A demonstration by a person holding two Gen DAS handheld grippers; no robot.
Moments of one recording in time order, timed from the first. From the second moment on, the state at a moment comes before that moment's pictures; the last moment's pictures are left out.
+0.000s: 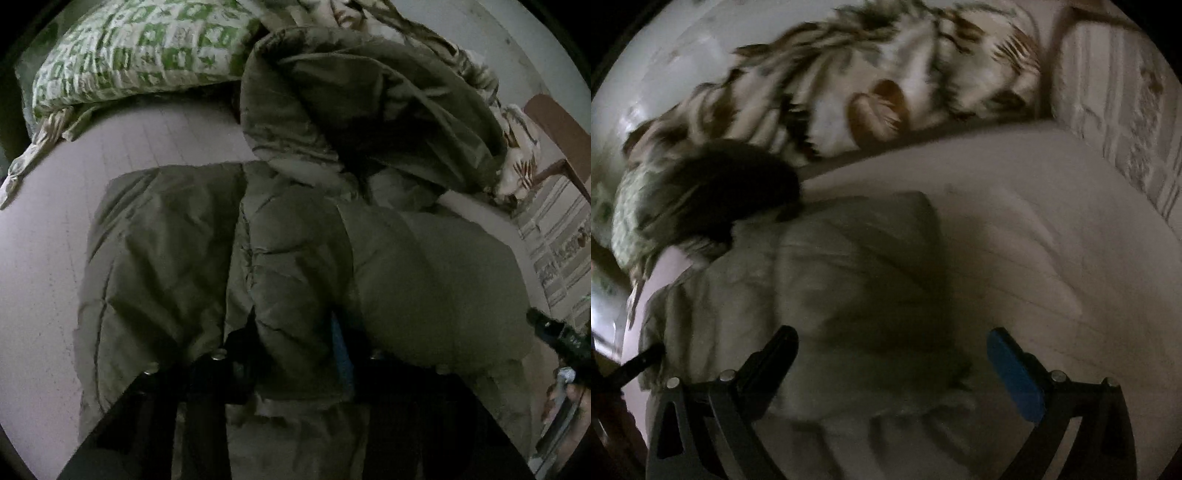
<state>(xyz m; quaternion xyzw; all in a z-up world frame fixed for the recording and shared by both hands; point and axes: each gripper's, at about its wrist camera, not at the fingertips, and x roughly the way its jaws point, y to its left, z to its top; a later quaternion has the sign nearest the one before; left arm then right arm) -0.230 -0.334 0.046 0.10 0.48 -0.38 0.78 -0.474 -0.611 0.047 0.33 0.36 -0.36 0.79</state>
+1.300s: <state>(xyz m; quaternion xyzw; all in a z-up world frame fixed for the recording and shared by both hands) -0.237 -0.276 0.074 0.15 0.45 -0.37 0.80 -0.377 -0.530 0.031 0.25 0.46 -0.25 0.82</state>
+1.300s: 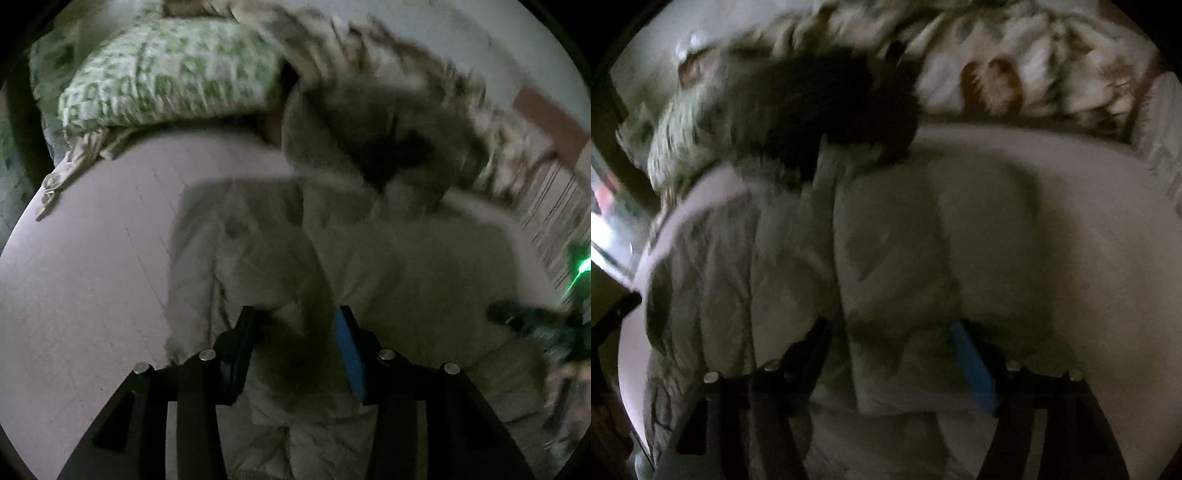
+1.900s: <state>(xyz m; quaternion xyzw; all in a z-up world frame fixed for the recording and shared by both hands) -0.239 -0.280 0.057 0.19 0.44 -0.39 0.78 -0.278 -0.602 0.154 0.40 0.31 -0.26 0.82</state>
